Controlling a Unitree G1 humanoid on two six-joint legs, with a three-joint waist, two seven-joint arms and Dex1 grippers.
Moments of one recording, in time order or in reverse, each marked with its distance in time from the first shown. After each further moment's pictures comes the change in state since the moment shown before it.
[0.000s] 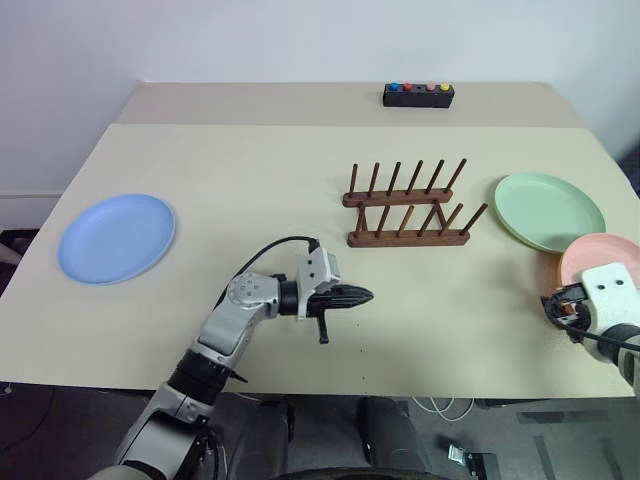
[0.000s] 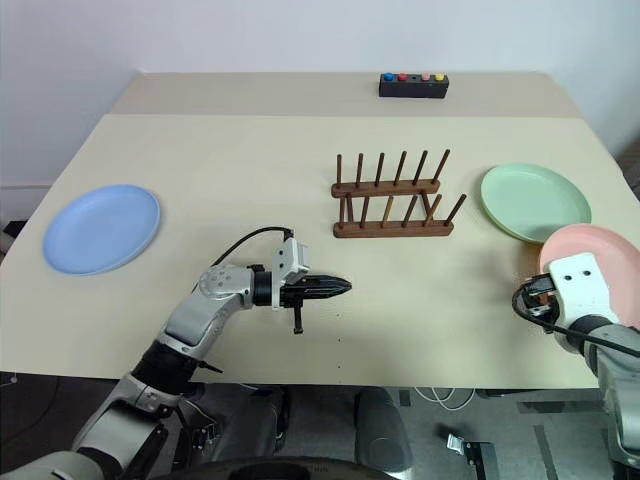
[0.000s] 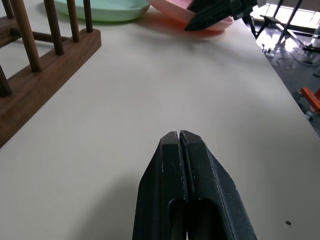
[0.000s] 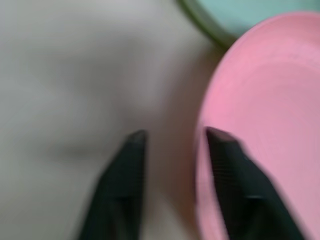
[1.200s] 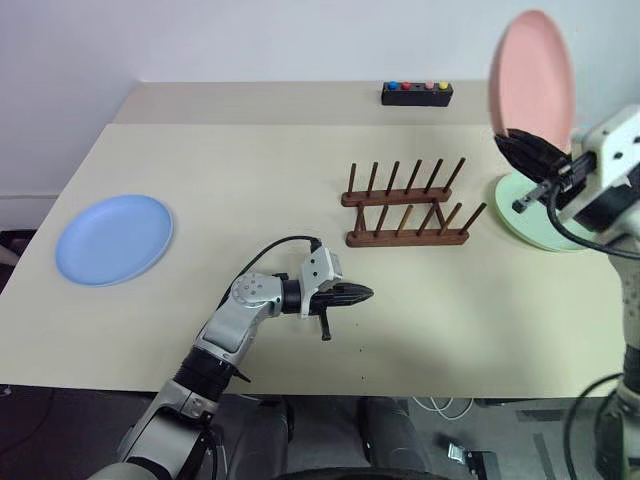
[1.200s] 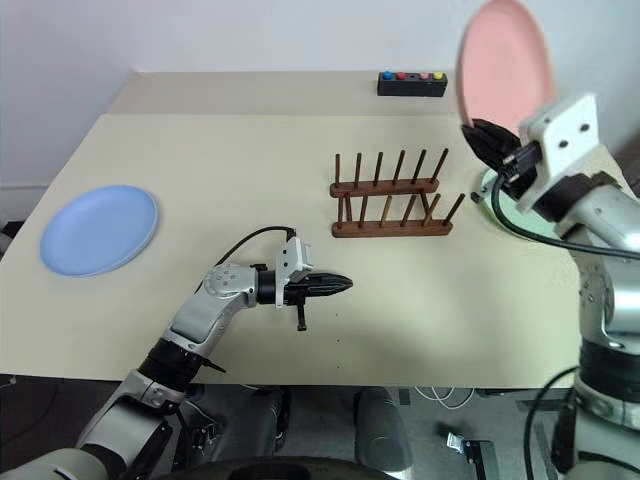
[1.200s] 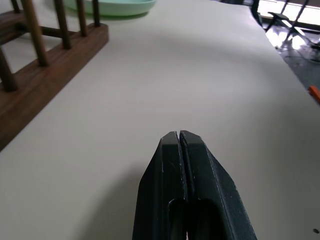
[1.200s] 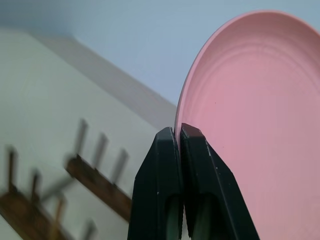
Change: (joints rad) left arm -0.017 -0.015 -0.001 0.054 0.023 -0.039 0.043; right arm -0.680 -0.029 0.155 0.120 0.220 -0.377 0.222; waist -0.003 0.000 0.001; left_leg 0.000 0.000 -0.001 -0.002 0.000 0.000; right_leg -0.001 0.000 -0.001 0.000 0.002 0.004
